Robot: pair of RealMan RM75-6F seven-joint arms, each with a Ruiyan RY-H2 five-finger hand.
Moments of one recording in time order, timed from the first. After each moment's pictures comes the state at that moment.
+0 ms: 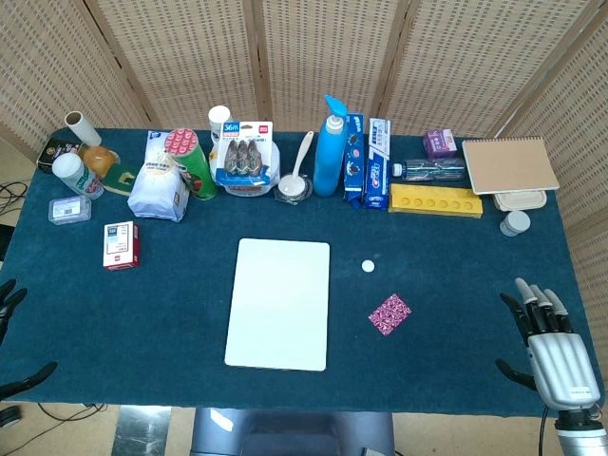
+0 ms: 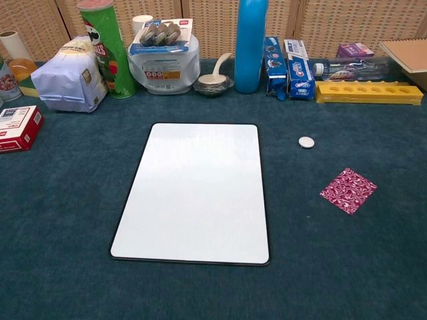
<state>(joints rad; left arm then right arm) 0.05 -0.98 0.06 -1.72 1.74 1.72 -0.16 0.01 -1.05 0.01 -1.80 -1.66 1.55 -0.21</state>
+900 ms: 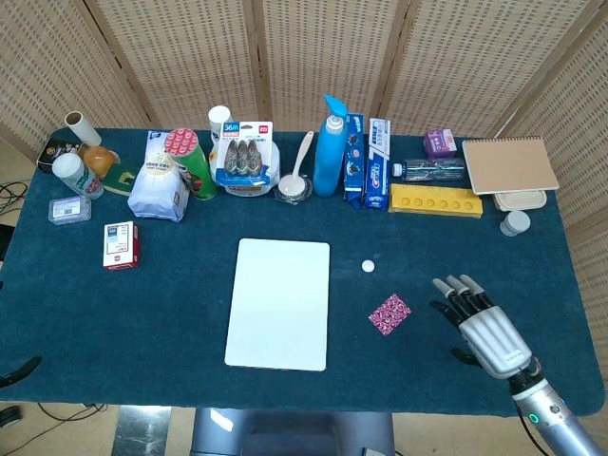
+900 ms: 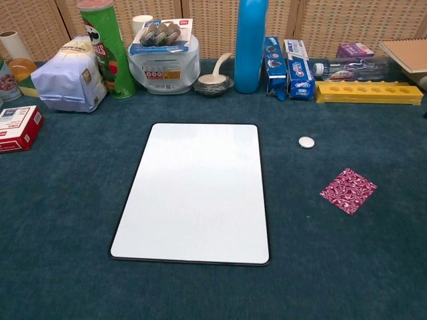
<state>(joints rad) 0.05 -0.94 0.04 -1.73 1.68 1.72 -0.27 0.27 -1.15 0.00 -1.52 -1.86 1.31 -0.05</state>
